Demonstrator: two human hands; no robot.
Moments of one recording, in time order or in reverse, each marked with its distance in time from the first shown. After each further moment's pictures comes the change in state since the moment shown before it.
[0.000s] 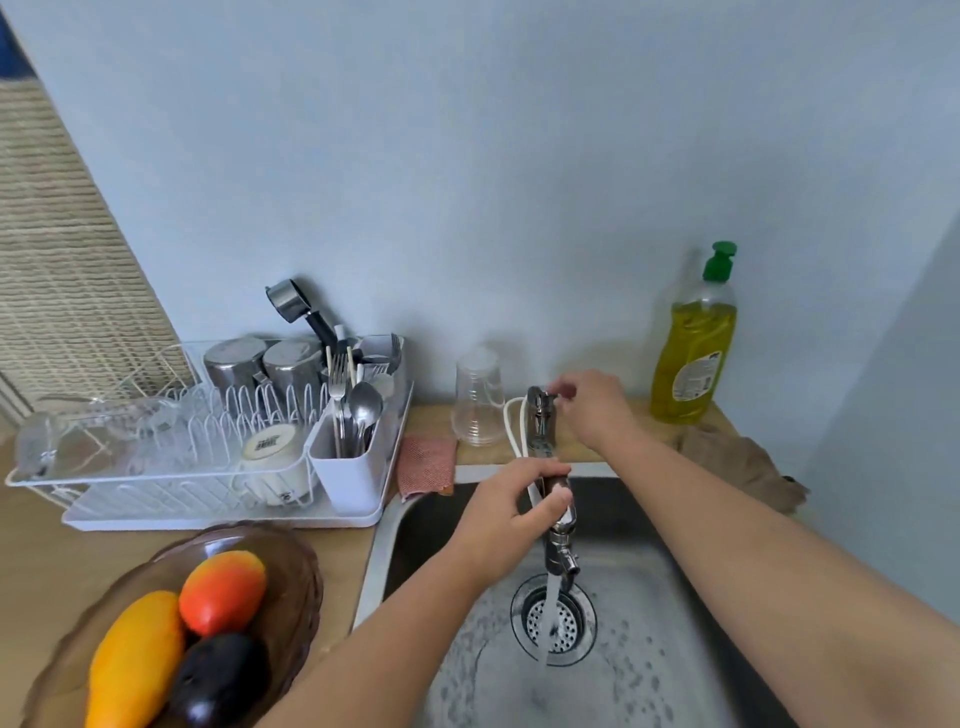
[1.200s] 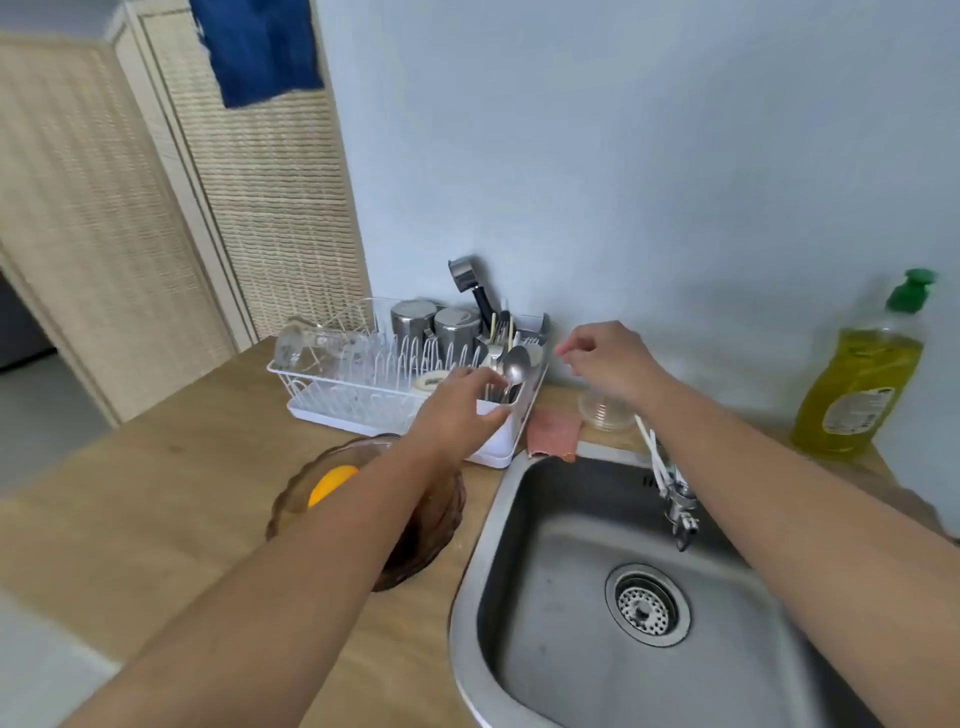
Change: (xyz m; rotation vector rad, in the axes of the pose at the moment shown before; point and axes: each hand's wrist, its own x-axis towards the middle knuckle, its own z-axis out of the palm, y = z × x) left_hand -0.066 0.003 -0.148 0.514 0.335 -0.226; right_hand -0.067 -0.139 -0.004 0.240 -0.188 -0.305
